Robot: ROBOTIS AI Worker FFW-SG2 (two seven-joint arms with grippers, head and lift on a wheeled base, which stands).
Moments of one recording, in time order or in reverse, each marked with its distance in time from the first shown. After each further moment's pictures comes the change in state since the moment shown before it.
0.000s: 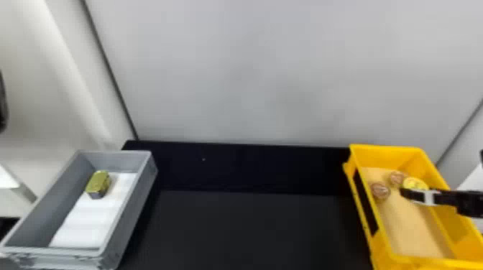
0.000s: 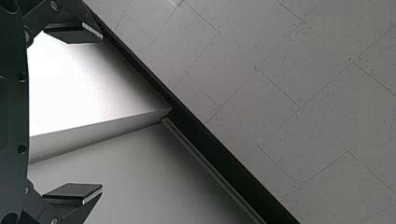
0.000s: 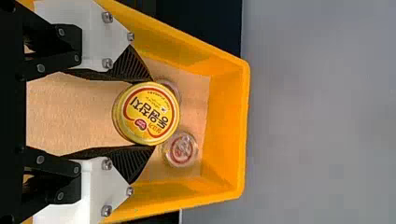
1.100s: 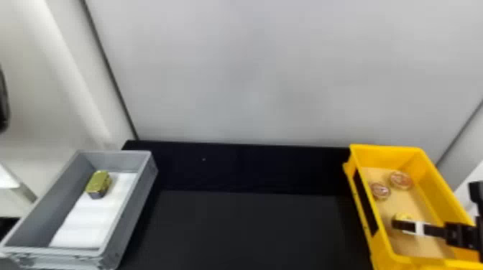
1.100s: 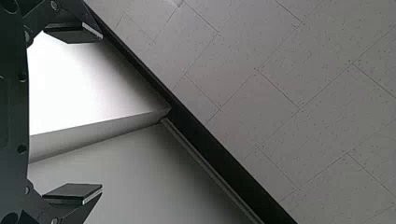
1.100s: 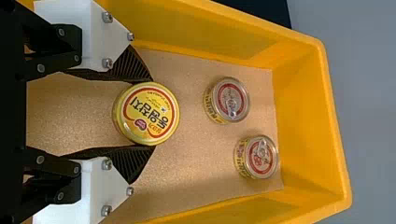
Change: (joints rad) left arm -0.001 -0.006 -0.002 0.000 0.000 -0.004 0.000; right arm 0.025 -0.003 0.014 0.156 -0.089 0.037 -0.066
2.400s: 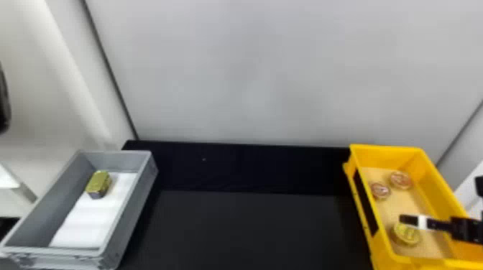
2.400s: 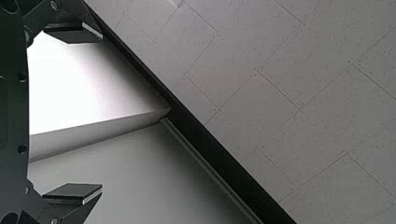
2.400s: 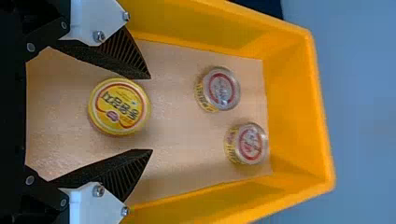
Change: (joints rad) left arm 0.003 -0.003 0.001 0.000 0.000 -0.004 0.000; right arm 0.009 -0.007 -0.005 -0.070 -0.018 0.037 -0.042
